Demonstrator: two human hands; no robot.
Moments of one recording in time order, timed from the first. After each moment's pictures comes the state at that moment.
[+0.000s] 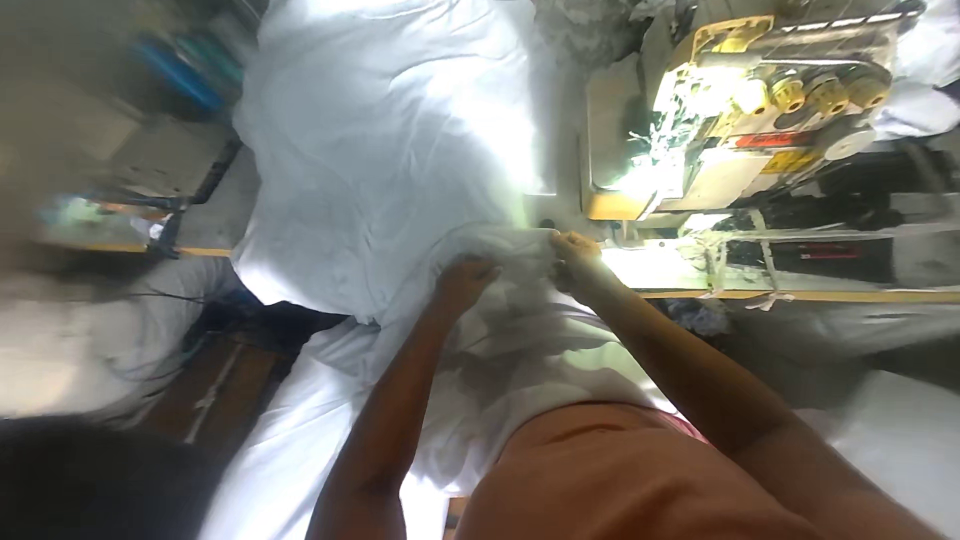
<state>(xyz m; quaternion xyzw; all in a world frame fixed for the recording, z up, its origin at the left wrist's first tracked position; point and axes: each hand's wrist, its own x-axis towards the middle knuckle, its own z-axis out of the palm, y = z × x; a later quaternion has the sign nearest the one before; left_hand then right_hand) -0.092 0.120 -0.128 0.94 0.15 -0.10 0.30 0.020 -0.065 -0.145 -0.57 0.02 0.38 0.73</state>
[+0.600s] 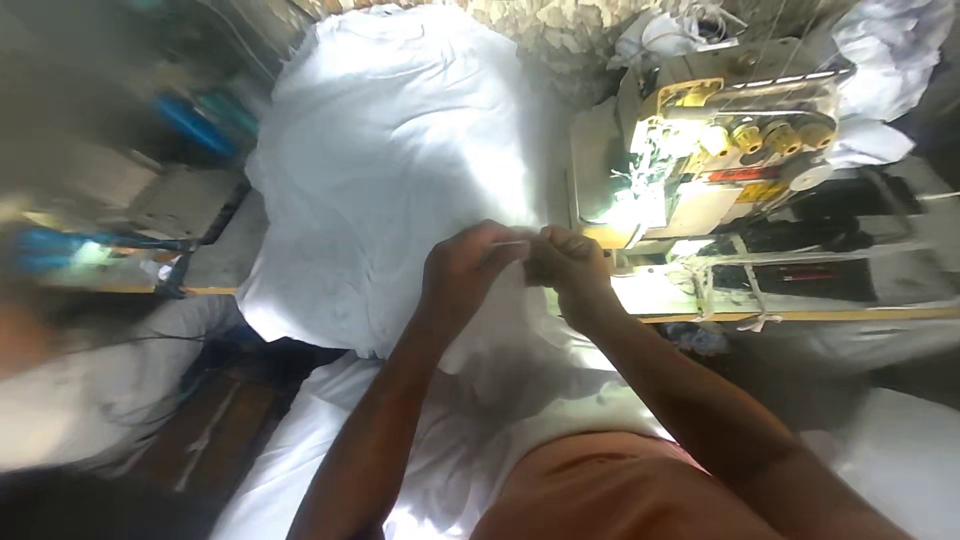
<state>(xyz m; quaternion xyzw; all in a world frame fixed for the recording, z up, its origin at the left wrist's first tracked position) -0.077 0.080 -0.022 0.91 -0.02 0.23 0.35 -0.003 -0.065 -0.053 -0.50 -0.18 0.23 0.81</state>
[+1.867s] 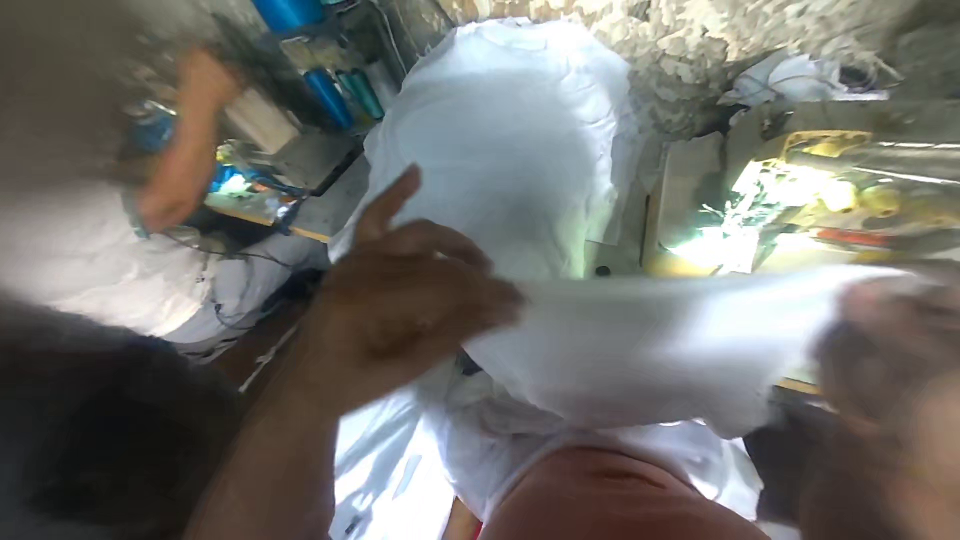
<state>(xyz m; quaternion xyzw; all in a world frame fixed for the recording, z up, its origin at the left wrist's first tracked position) -0.197 0.094 0.090 0.93 -0.13 0.27 0.20 0.024 -0.198 -0.029 -0.56 -0.35 -0.01 0.75</state>
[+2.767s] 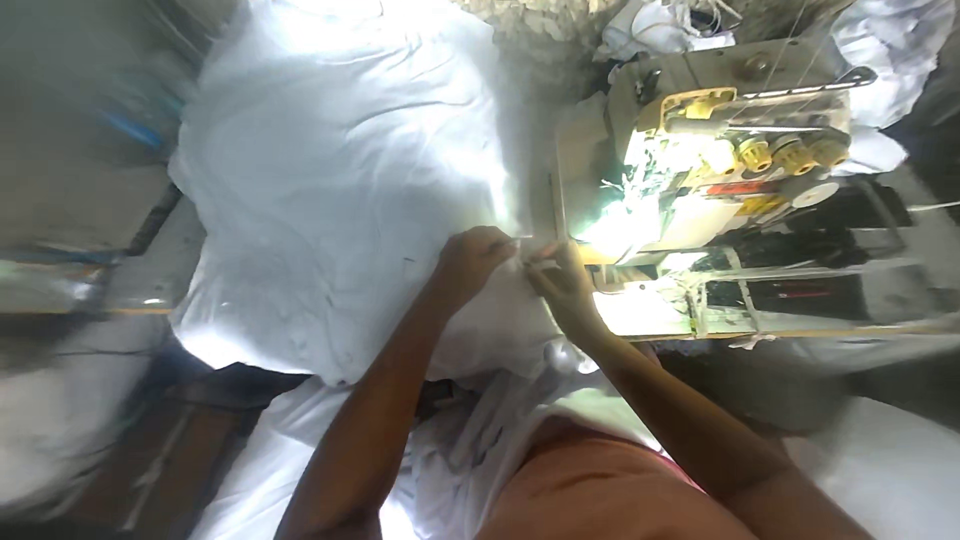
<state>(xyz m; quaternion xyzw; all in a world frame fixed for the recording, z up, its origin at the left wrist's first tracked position) -0.001 0.105 -0.064 0.94 0.00 0.06 0.35 0.034 -0.071 -0.135 -0.67 -0.28 0.11 0.68</state>
